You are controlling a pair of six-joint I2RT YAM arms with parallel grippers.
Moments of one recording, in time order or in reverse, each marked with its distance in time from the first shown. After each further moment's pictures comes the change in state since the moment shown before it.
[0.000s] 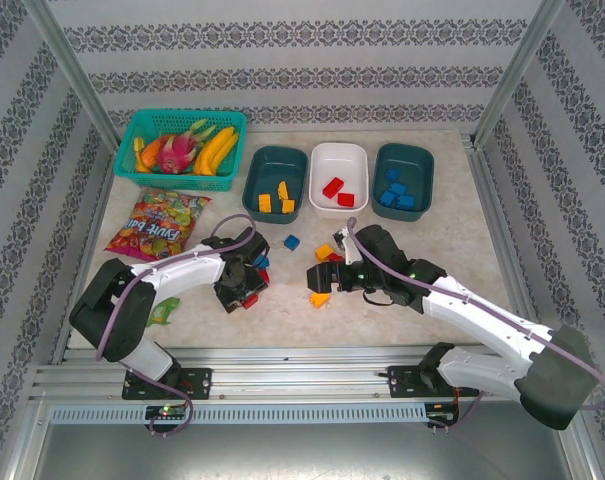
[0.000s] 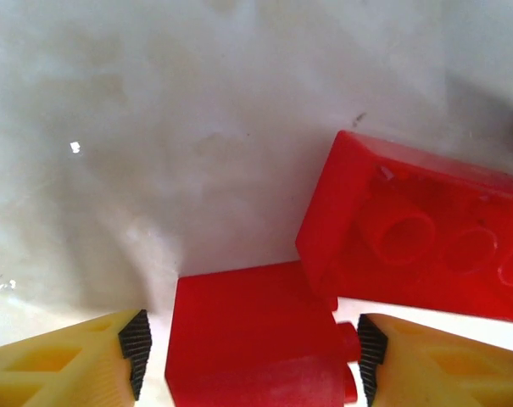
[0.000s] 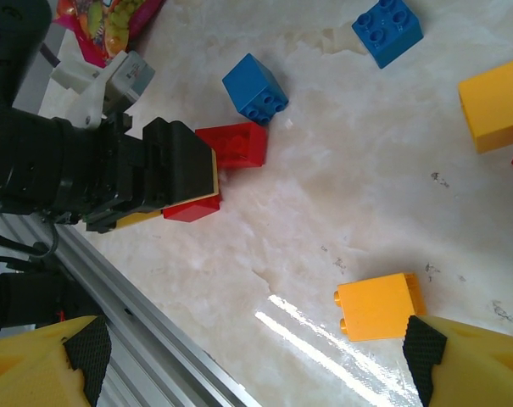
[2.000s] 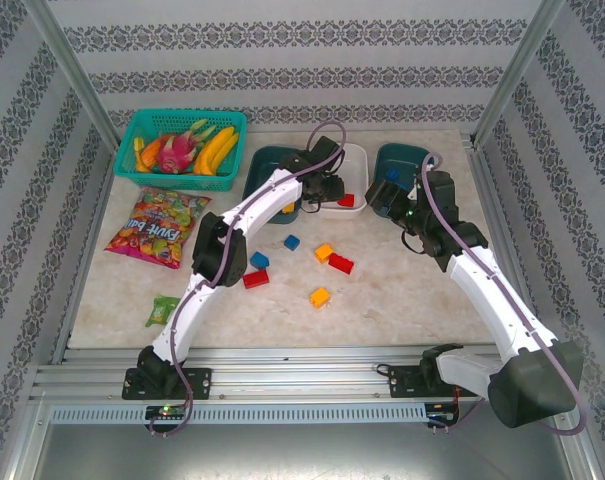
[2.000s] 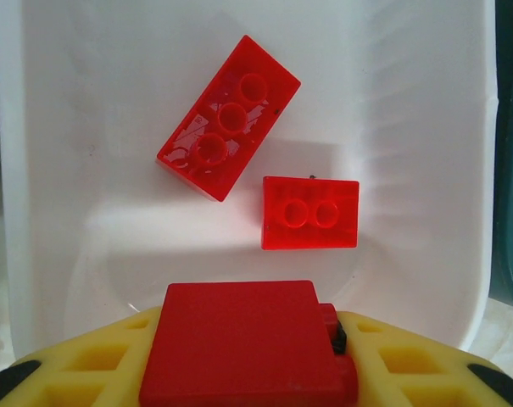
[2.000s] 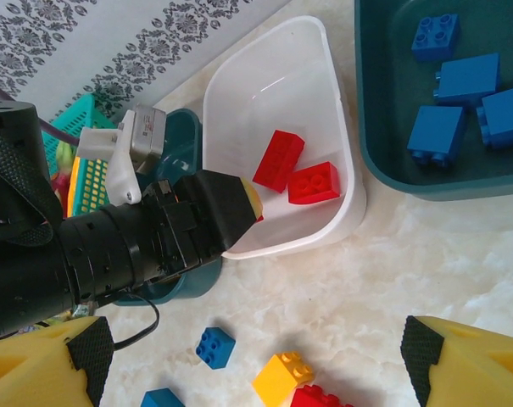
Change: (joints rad) left arm -0.008 0.961 1.578 -0.159 -0.036 0.615; right arm -0.492 0.060 0.245 -0.020 0.188 0.143
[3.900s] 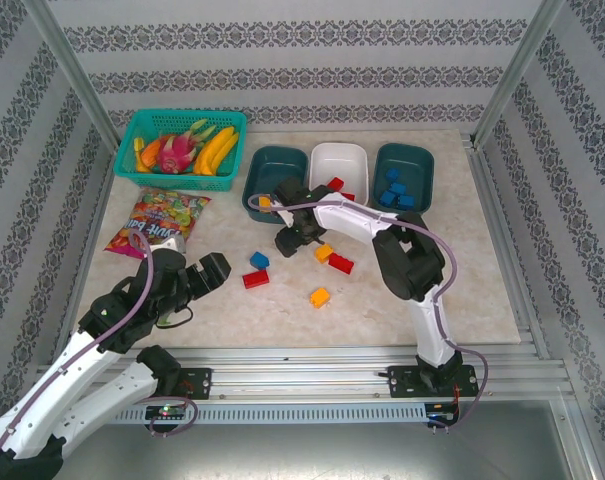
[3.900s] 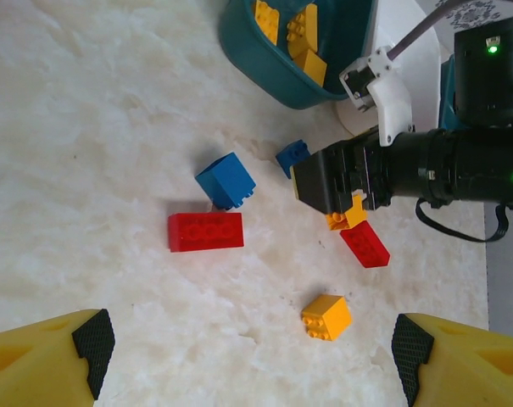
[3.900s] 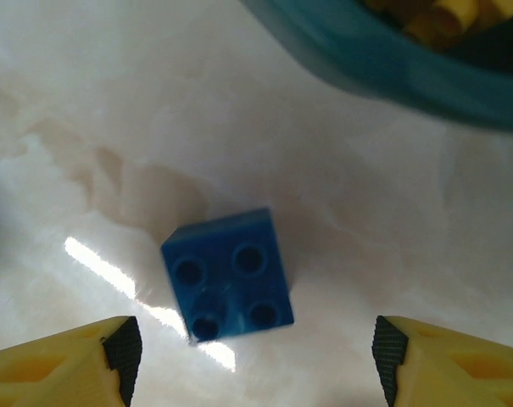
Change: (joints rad) left arm 0.017 -1.907 -1.667 0.051 -0.159 -0.343; right arm 0.458 1.018 0.711 -0.400 0.117 -0.708
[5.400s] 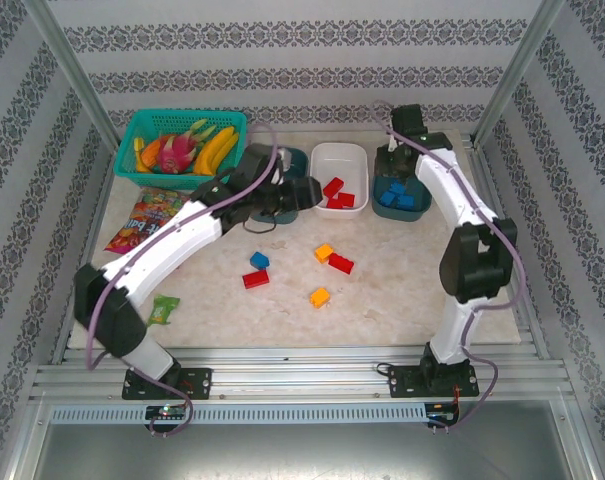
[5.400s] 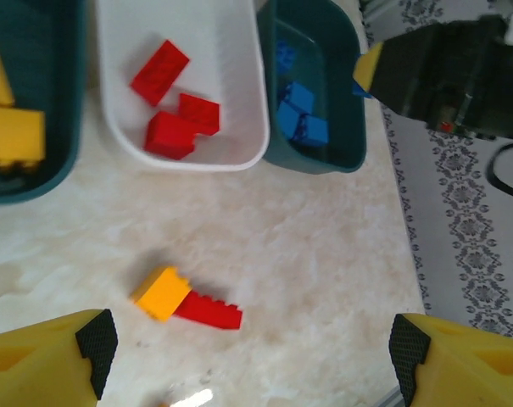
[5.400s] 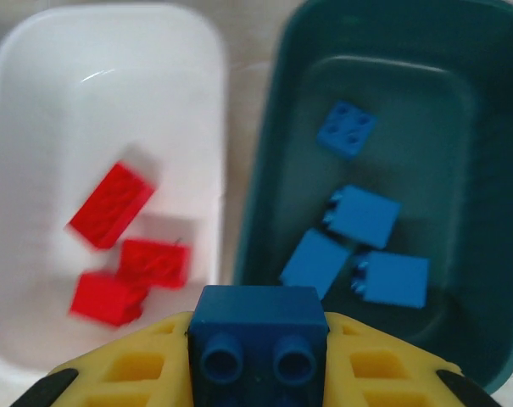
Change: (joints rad) left arm -0.016 1.014 0.766 0.281 0.317 0.267; right arm -0.551 -0.227 0.121 -0.050 0.042 0.219
